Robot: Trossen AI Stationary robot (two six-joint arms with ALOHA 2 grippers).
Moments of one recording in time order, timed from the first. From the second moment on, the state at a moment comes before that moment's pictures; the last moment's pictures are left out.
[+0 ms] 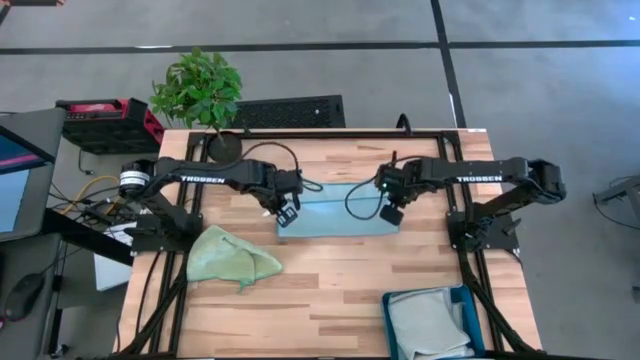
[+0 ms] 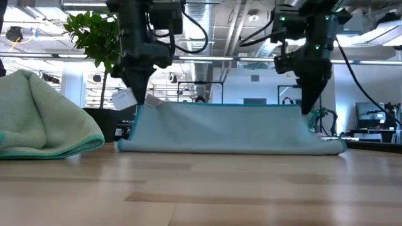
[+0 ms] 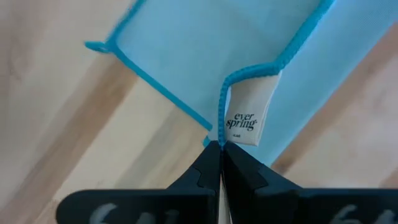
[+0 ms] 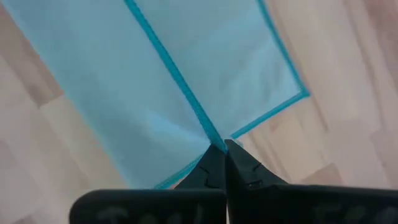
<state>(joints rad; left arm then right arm) 0.15 1.62 1.22 -0.97 -0.08 -0.53 -0.20 1.36 0.91 -0.91 0.11 0.23</state>
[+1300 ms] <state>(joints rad) 0.18 1.62 1.17 -0.94 0.06 -0.19 -0.30 1.36 0.91 -0.90 -0.07 0.27</state>
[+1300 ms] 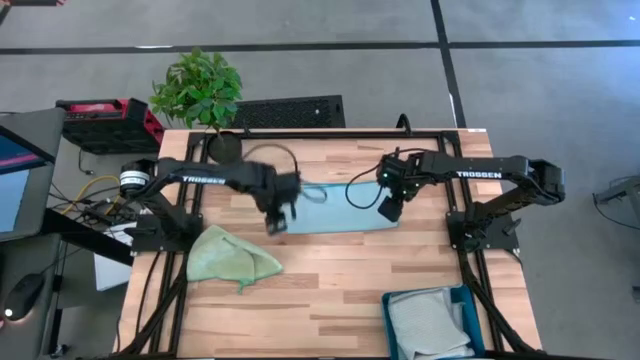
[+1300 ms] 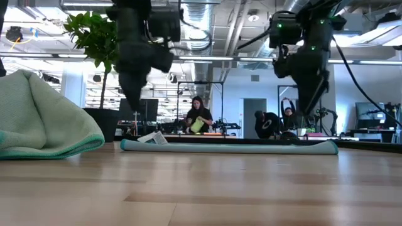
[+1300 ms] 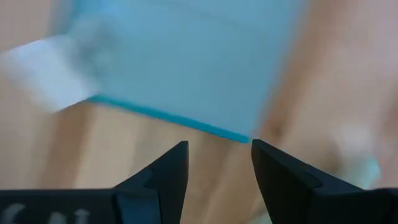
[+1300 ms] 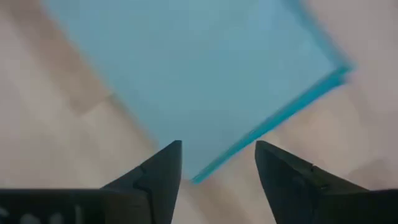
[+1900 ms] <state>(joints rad) -0.08 1.62 0.97 -0.63 -0.12 -0.05 -0.10 1.36 0.93 -0.89 -0.16 0.30</state>
